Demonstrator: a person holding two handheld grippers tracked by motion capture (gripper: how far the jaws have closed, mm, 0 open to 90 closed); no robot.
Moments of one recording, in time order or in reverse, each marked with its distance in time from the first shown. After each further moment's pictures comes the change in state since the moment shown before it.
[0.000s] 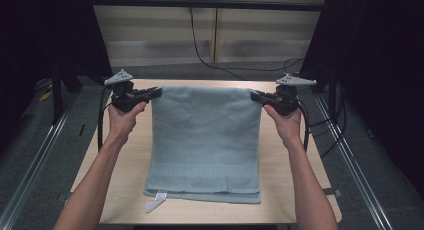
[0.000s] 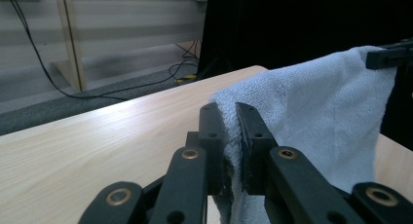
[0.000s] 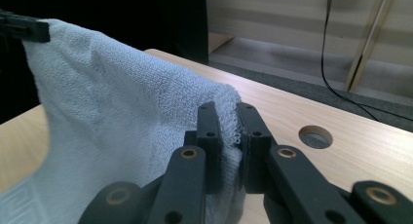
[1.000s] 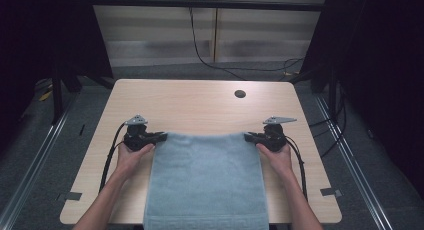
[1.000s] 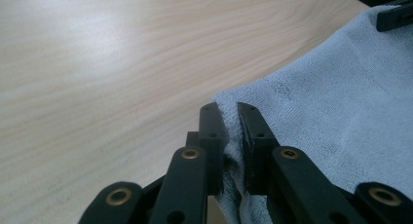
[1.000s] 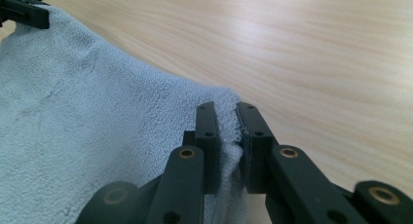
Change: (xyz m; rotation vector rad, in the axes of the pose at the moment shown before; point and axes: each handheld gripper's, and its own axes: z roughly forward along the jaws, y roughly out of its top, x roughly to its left) left arm 0.001 -0.122 0.023 0.264 -0.024 -0.047; right arm 0.005 -0.122 0.026 0.233 0.046 0.076
